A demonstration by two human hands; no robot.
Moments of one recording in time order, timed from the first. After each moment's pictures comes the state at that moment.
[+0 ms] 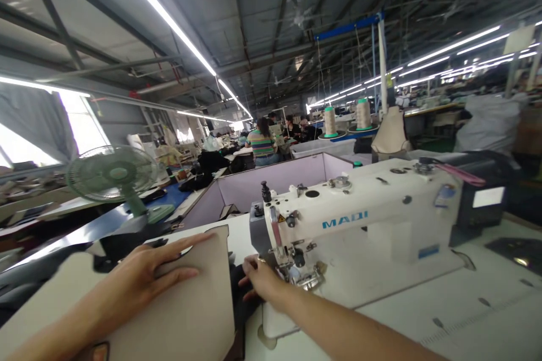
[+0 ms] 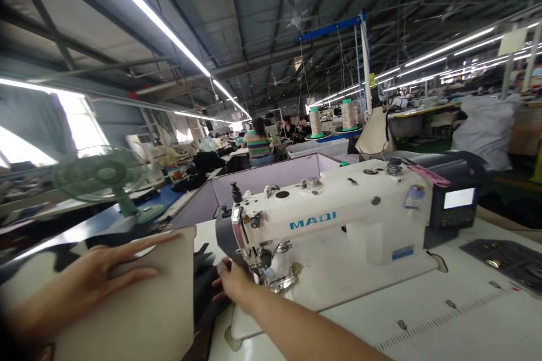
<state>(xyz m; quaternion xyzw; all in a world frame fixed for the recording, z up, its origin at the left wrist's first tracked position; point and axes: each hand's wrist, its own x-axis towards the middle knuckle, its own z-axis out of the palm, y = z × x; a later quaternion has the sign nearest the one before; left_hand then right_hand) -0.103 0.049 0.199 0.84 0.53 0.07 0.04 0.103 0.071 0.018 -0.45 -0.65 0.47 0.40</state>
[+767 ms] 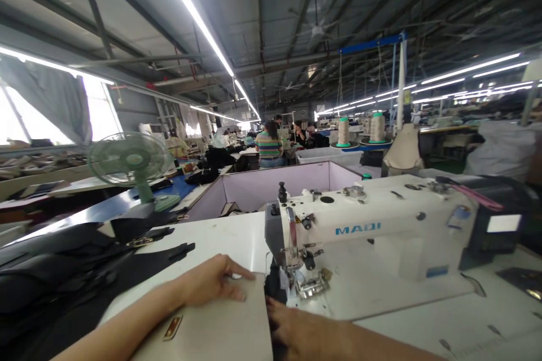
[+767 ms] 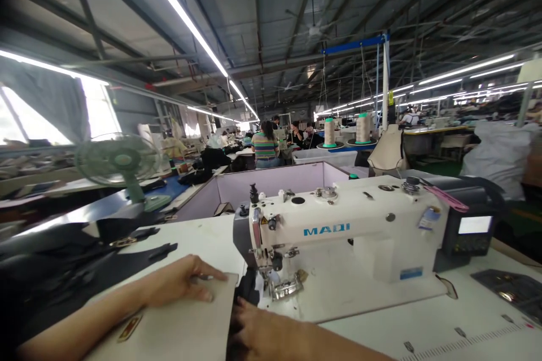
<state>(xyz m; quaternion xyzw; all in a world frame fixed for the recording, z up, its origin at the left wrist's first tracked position) -0.067 0.076 0.132 0.89 0.36 0.00 0.28 0.162 0.013 0.011 -0.20 -0.95 0.12 0.21</state>
